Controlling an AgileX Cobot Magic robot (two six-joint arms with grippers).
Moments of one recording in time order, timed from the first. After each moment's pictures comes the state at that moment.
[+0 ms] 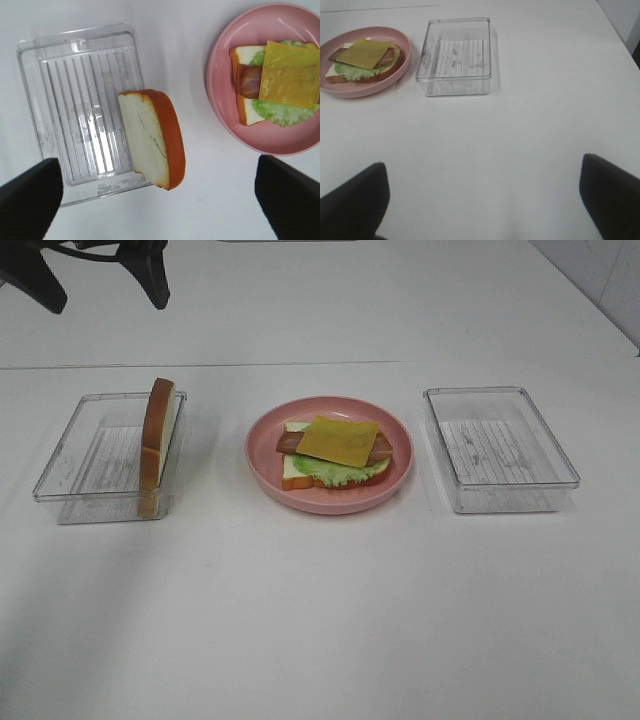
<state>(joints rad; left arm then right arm) -0.26 1.95 -1.90 -0.11 1.22 -0.14 0.02 0.00 -0.46 0.03 1.11 0.01</state>
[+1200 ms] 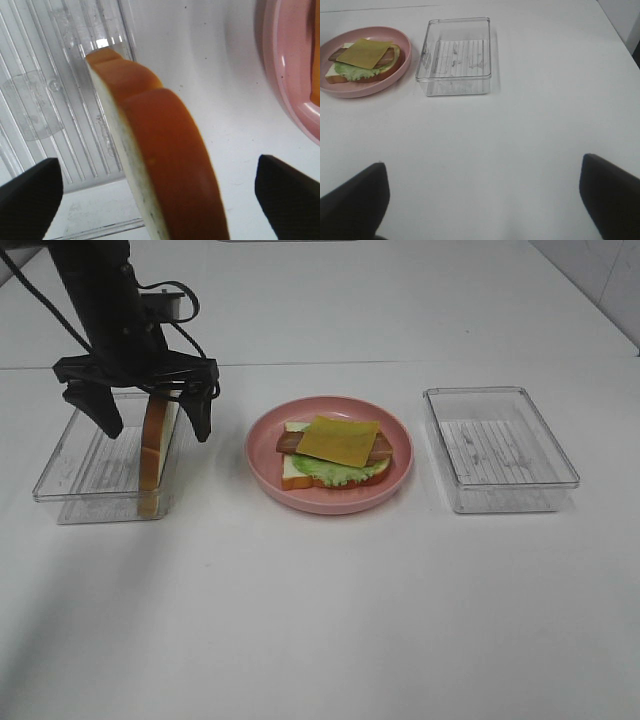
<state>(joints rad) -0.29 2.25 -1.90 -0.10 1.22 -0.12 0.02 0.00 -0.46 0.03 1.11 0.01</state>
